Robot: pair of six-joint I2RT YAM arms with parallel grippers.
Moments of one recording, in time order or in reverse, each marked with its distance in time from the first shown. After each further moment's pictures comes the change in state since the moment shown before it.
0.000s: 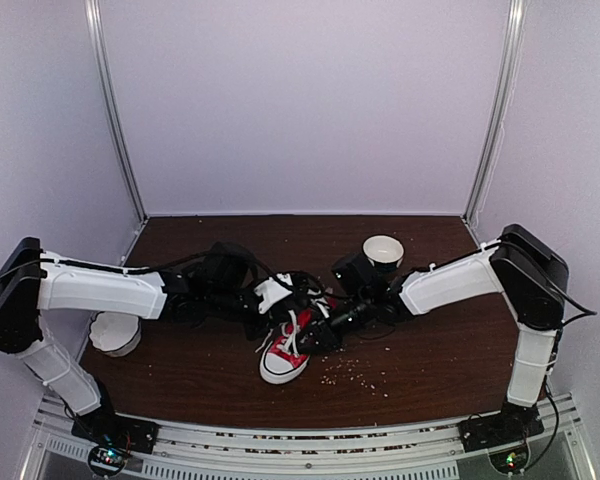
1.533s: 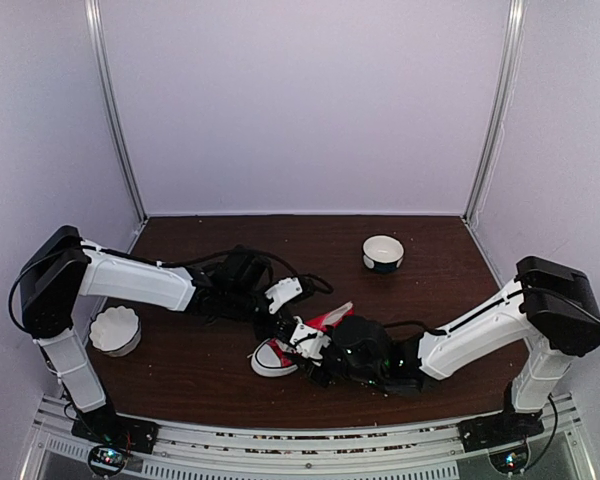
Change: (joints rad) left arm 0.050 0.202 0.094 -0.039 0.100 -0.088; right arm 0.372 -0.161 -0.309 0.473 1.003 -0.315
